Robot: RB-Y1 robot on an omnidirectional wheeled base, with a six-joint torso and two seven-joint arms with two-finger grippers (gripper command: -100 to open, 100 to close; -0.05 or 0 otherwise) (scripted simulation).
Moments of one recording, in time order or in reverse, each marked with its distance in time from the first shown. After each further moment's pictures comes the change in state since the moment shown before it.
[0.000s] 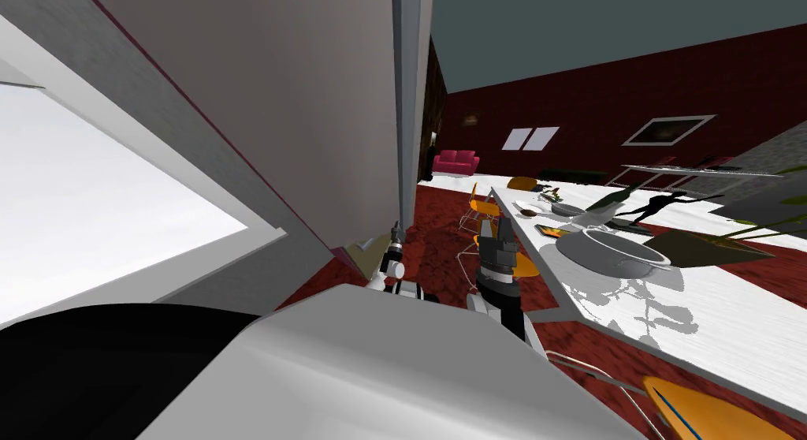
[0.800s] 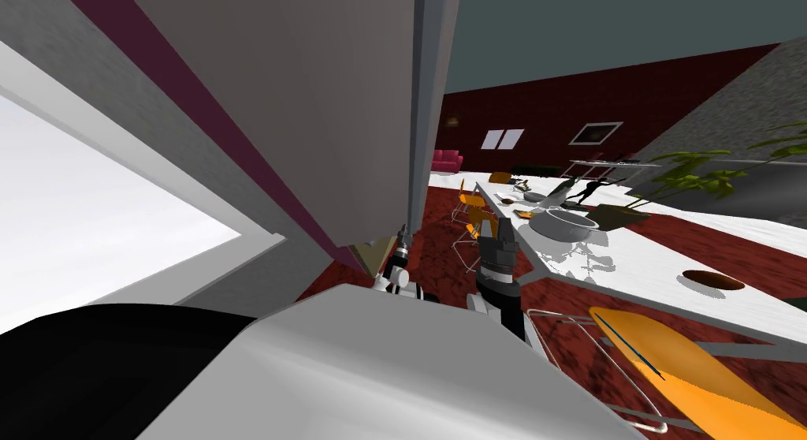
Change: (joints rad) left arm 0.048 0.005 -0.129 -0.070 0.032 0.027 -0.037; right arm 0.000 0.000 0.000 0.000 0.000 0.000 0.000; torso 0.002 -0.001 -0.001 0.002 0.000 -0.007
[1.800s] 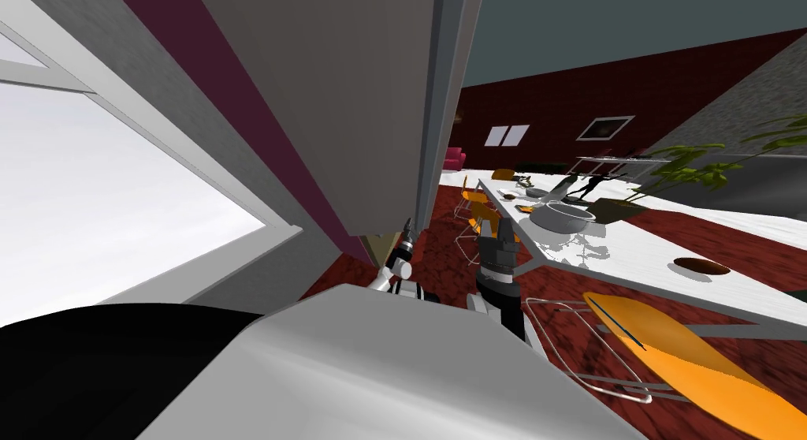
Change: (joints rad) left arm -0.075 -0.008 0.008 -0.048 0.028 0.178 -0.019; right arm 0.000 0.000 0.000 0.000 0.000 0.000 0.000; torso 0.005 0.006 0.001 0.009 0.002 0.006
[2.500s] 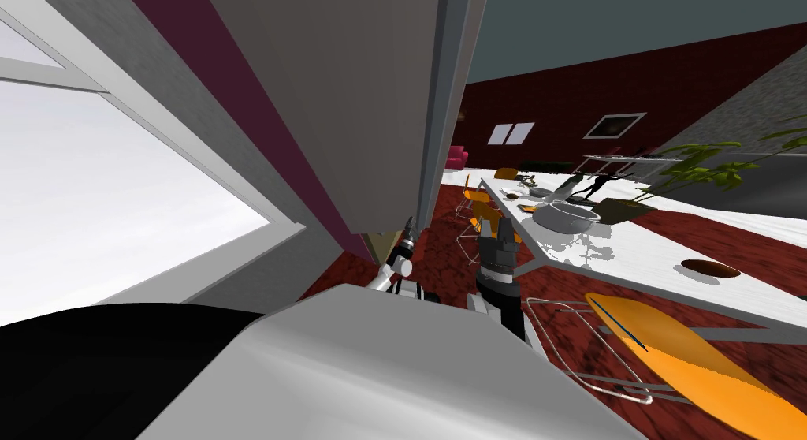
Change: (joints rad) left arm -0.016 -0.008 0.016 -0.015 0.008 0.056 -0.018; right arm 0.000 0.000 0.000 0.000 0.000 0.000 0.000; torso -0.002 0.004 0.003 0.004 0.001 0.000
